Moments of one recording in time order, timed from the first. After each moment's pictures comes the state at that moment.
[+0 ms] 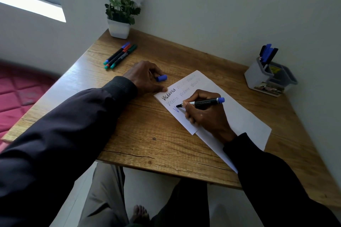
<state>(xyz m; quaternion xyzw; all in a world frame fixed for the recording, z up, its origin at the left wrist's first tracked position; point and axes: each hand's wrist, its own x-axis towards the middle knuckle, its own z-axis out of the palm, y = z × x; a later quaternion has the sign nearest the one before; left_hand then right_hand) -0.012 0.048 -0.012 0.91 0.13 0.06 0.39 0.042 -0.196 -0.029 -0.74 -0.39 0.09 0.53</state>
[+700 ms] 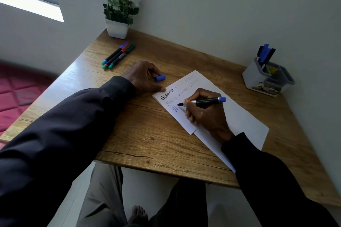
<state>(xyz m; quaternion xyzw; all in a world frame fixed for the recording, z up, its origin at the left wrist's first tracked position) -0.013 0.047 -0.011 0.91 0.12 0.07 0.39 0.040 -0.197 -0.026 -0.75 -0.35 0.08 0.55</state>
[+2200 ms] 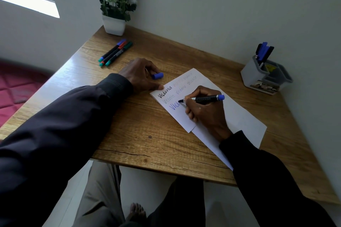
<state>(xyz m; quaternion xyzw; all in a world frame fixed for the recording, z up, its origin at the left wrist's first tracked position) -0.014 0.046 -0.009 0.91 0.12 0.06 0.39 0.044 -0.198 -0.027 -0.77 -0.33 0.06 0.55</state>
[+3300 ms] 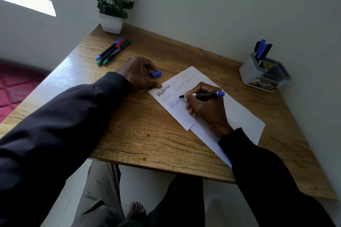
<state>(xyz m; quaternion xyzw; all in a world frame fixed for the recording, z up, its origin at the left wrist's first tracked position) -0.014 0.045 -0.010 0.91 0.13 0.07 0.39 0.047 -0.199 -0.023 -0.76 -0.33 0.06 0.55</state>
